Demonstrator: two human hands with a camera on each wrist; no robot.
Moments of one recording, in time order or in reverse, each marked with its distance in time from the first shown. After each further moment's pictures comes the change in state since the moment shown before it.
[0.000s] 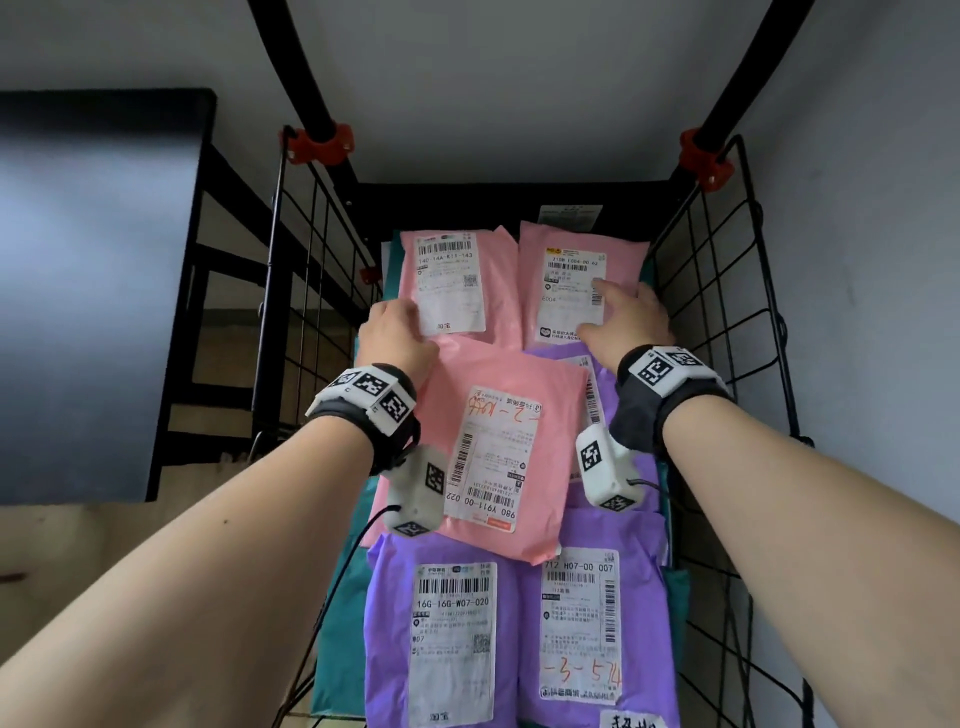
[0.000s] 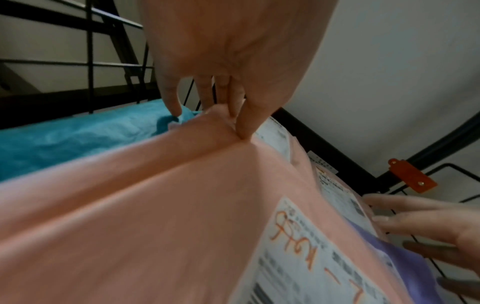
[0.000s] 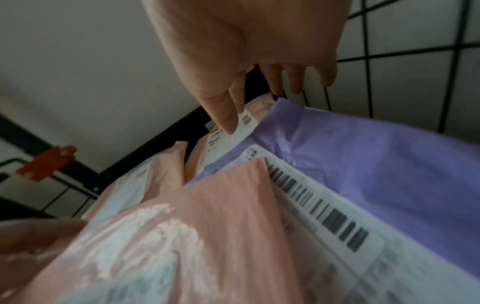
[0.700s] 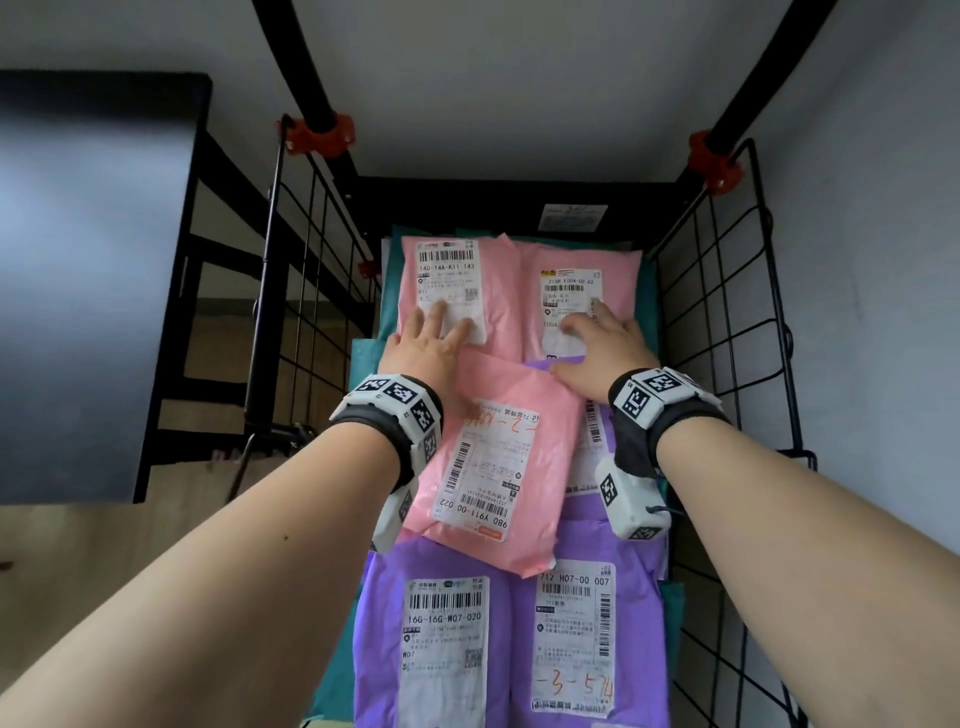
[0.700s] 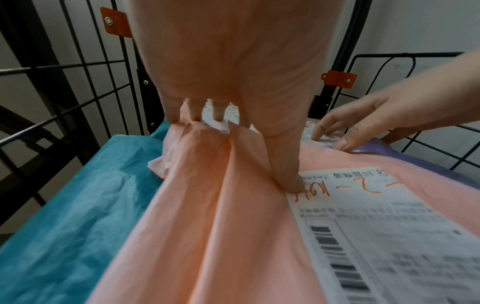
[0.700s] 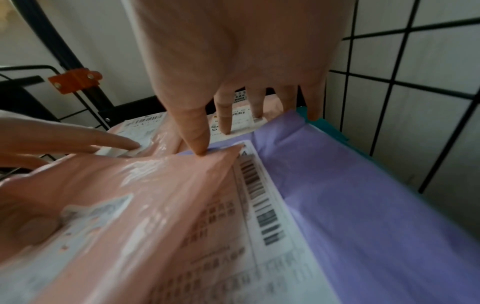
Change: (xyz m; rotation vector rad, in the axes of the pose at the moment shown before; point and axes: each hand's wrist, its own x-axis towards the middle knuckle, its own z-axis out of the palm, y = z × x) left_hand -0.012 0.007 0.019 0.639 -0.282 0.341; right_hand -0.017 -0.002 0.007 -0.220 -0.183 -0.177
